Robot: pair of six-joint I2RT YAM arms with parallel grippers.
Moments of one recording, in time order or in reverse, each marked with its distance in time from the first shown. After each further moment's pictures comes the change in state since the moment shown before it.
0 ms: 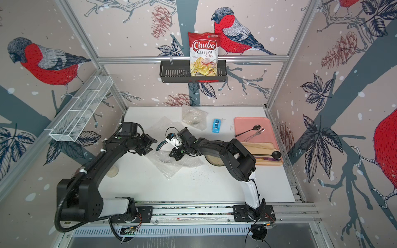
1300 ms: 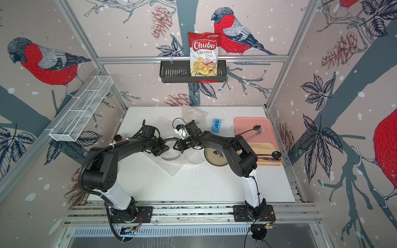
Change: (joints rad) left arm -0.164 0.388 -0.044 0.348 0.070 -0.070; right arm -0.128 -0.006 0.060 -0.080 -0.002 0.167
